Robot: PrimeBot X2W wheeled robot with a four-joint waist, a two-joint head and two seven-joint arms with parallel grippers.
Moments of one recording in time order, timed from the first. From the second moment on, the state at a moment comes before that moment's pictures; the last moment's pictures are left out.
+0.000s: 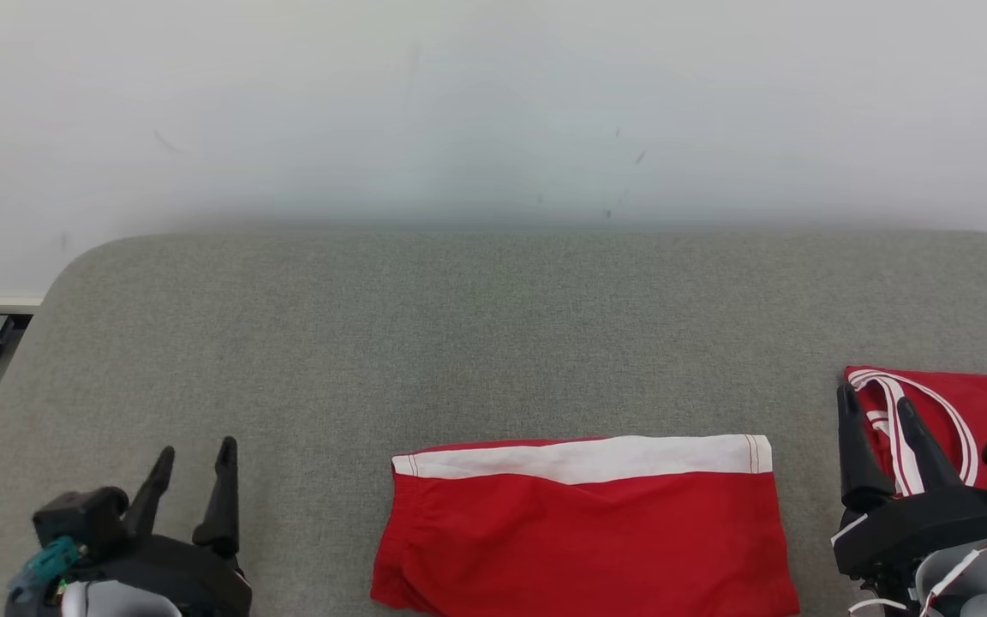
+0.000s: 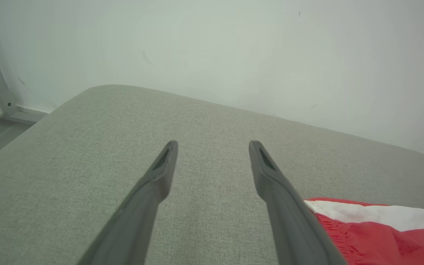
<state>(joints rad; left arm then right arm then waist) -0.23 0.34 -0.47 0.36 -0.65 0.13 -0.21 0.01 -0.07 -0.10 -0.05 0.46 -0.09 0.10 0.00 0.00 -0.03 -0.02</state>
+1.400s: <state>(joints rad) -0.13 0.26 -0.34 0.23 -0.55 0.13 -0.10 -0.05 -0.17 0.03 0.10 0.41 -0.06 0.27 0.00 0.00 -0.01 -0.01</state>
